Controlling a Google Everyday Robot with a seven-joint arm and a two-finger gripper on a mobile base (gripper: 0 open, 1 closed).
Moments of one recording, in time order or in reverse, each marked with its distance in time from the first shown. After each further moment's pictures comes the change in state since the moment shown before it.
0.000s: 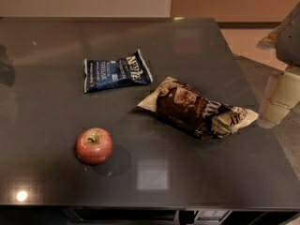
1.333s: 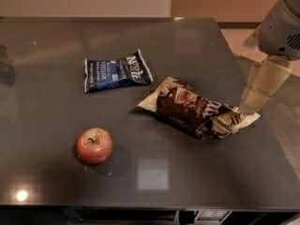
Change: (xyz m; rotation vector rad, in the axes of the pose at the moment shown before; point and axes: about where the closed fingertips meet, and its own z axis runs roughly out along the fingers) arm -0.021 -0.019 0.014 -0.059 -0.055 0.048
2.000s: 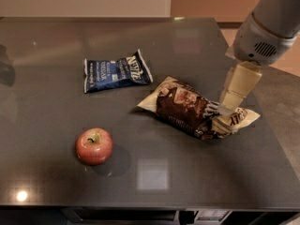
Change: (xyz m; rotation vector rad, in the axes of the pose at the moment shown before) arm -0.019 -0.008 0.042 -0.066 0.010 0.031
